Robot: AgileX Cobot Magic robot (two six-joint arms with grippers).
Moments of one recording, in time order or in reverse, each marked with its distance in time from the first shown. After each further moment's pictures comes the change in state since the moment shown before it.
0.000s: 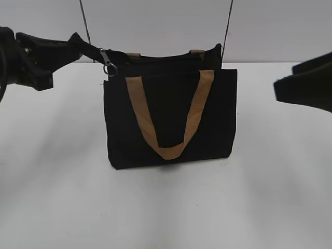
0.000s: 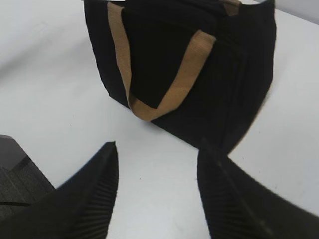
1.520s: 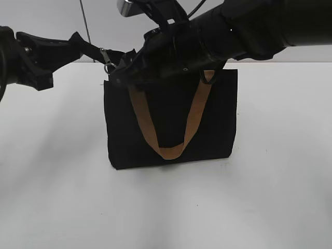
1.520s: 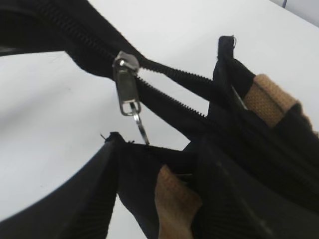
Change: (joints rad) left arm 0.000 0.000 0.000 0.000 -0.012 0.000; right arm 0.542 0.877 -0.519 0.156 -0.479 -0.047
